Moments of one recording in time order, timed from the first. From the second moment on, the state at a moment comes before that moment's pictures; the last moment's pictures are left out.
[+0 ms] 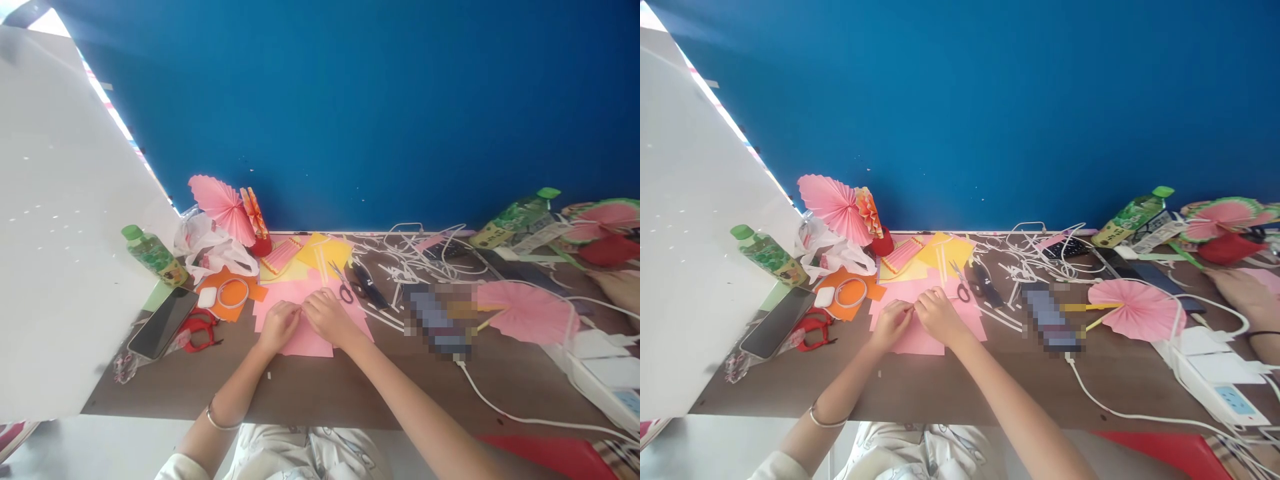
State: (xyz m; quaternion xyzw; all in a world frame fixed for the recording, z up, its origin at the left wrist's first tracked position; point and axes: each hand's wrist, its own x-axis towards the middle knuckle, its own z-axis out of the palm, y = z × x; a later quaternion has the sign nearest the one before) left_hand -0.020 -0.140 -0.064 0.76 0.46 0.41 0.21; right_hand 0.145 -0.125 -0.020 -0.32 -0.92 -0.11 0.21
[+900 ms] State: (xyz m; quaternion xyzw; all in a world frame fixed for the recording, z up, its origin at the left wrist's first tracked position) left_hand -0.017 -0.141 -0.071 0.71 0.49 0.42 0.27; right_hand 0.147 -0.119 -0.025 -0.32 -0.93 -0.04 0.19
